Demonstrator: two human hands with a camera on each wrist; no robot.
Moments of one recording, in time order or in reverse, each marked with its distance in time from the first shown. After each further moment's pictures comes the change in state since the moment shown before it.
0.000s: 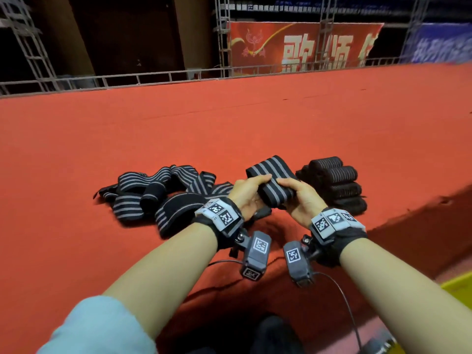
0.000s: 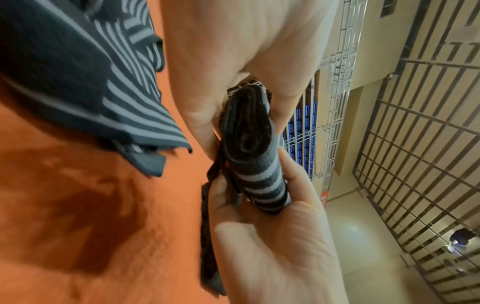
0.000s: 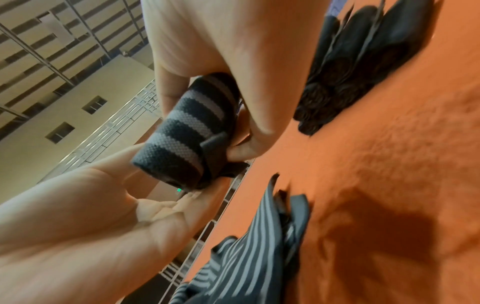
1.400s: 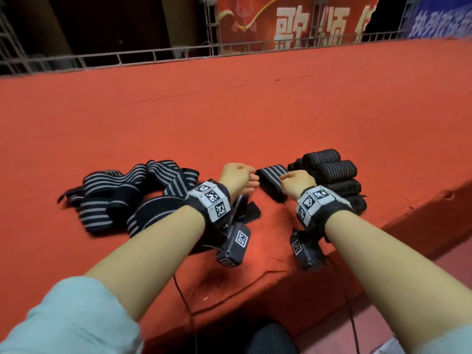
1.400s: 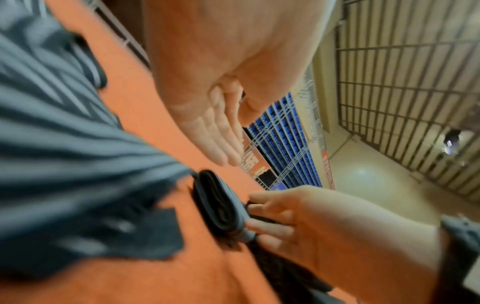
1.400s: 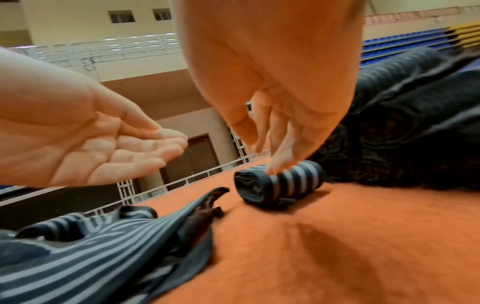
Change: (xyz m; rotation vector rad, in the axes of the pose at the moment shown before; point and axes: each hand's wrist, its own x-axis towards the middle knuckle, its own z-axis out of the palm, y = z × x) left_hand 0.092 0.001 0.009 0.433 0.118 0.049; right_hand 0.087 -0.009 -0.035 -1.095 0.325 0.053
